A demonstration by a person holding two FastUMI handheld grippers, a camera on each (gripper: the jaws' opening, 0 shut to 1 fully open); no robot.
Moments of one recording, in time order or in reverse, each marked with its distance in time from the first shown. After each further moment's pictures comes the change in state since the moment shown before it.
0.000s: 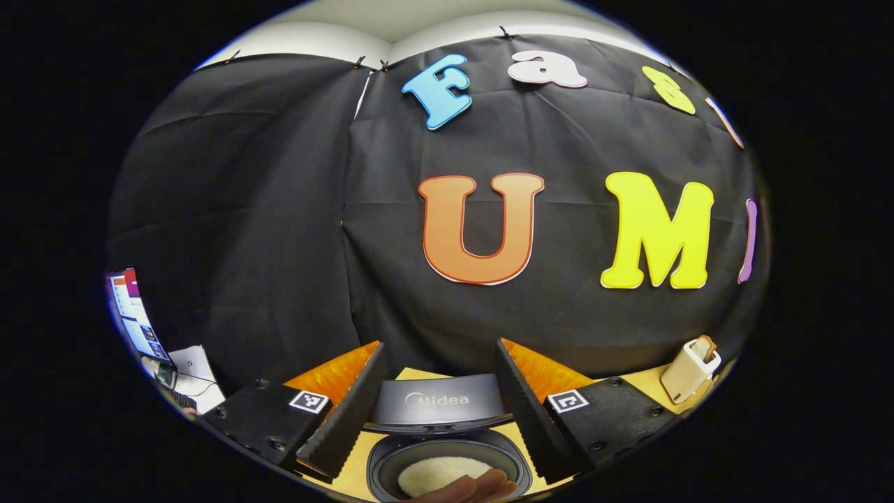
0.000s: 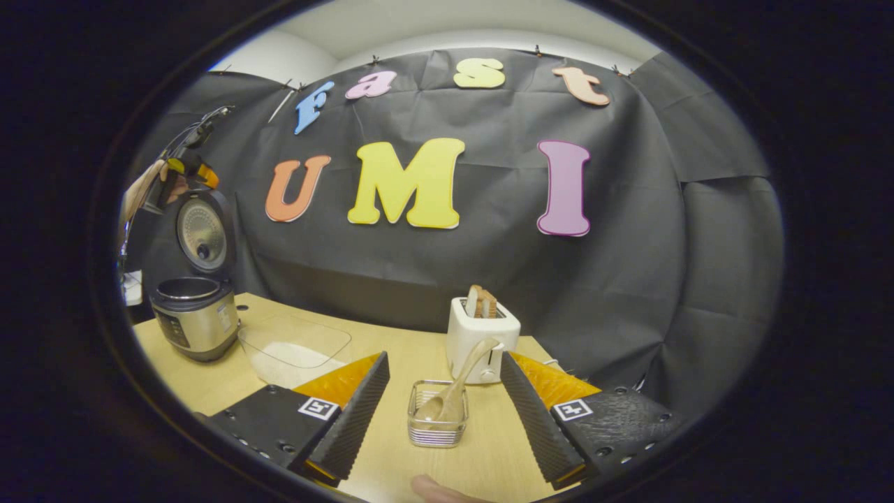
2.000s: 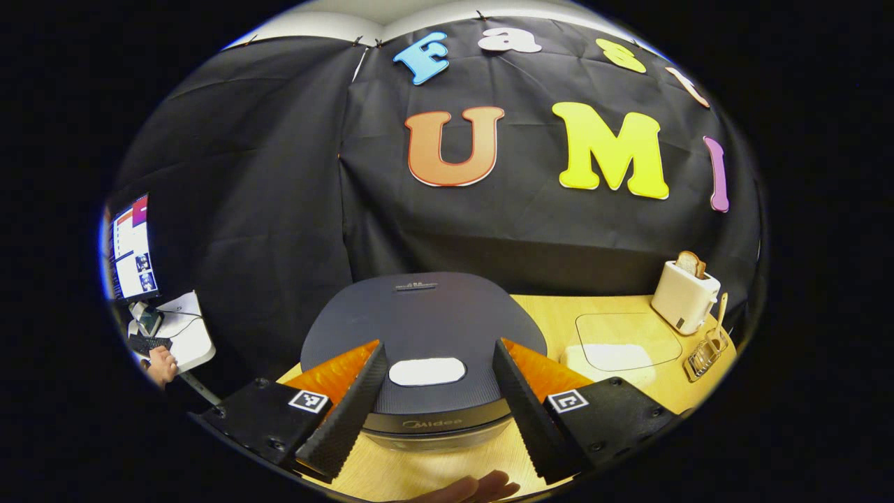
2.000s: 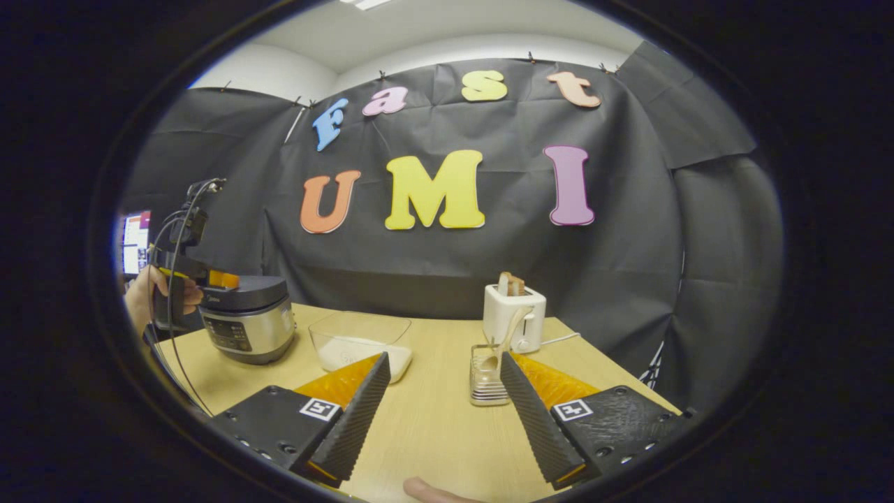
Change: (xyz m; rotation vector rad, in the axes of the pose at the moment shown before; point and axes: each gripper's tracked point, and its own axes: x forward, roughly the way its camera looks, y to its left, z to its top) left arm -0.099 -0.029 -0.209 0.003 0.109 -0.045; right arm -0.093 0.058 -0.031 0.069 0.008 0.070
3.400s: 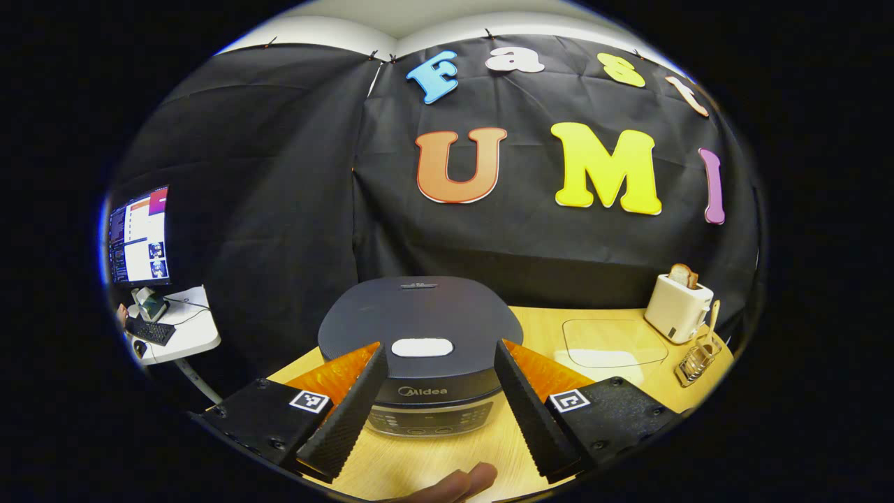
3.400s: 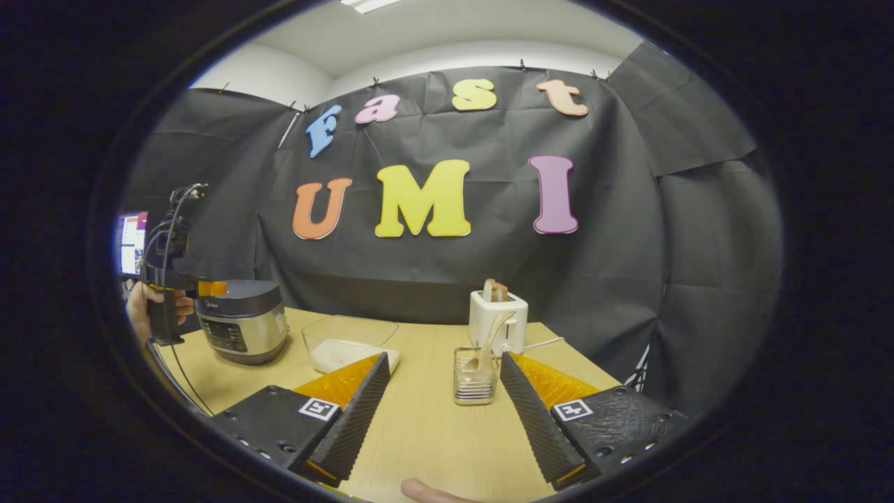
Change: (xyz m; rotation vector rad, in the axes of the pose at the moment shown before) left arm -0.052 -0.012 -0.004 -0.036 -0.092 0.013; right arm -0.032 -0.021 0.014 -0.009 -0.039 -0.050
